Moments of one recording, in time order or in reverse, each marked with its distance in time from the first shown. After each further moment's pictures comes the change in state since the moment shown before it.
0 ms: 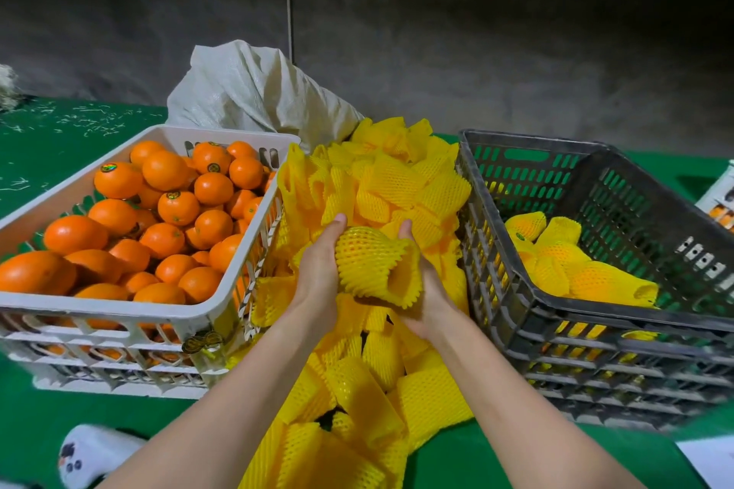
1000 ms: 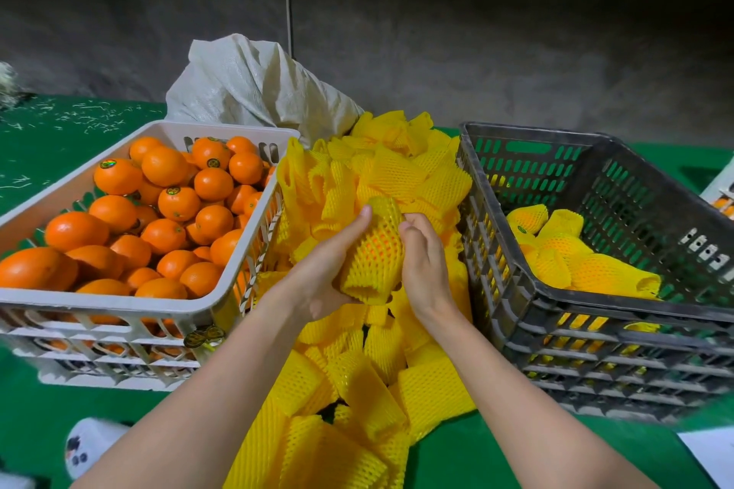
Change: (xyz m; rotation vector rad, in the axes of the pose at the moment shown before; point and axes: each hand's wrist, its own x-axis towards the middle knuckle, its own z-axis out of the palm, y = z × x) left_hand -0.005 0.014 -0.005 0.253 -0.371 -0.259; right_hand -0.005 0.001 0.006 -0.476 0.245 -0.596
